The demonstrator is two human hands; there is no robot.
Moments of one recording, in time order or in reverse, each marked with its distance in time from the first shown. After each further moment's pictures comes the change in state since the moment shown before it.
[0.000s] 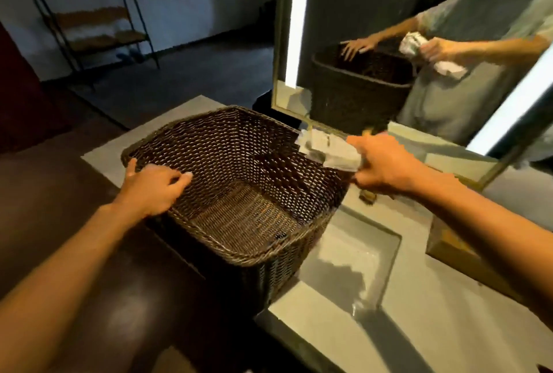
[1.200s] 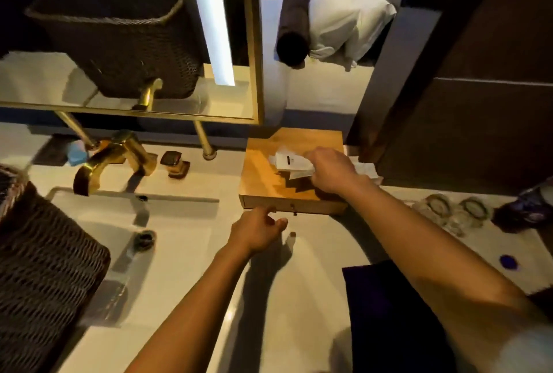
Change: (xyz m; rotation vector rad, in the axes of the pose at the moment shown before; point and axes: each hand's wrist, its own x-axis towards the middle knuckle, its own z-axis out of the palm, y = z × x) left_hand -0.073 0.604 0.208 -0.412 -0.595 0.444; right_hand -0.234 0.374 0.110 0.075 -0.127 0.692
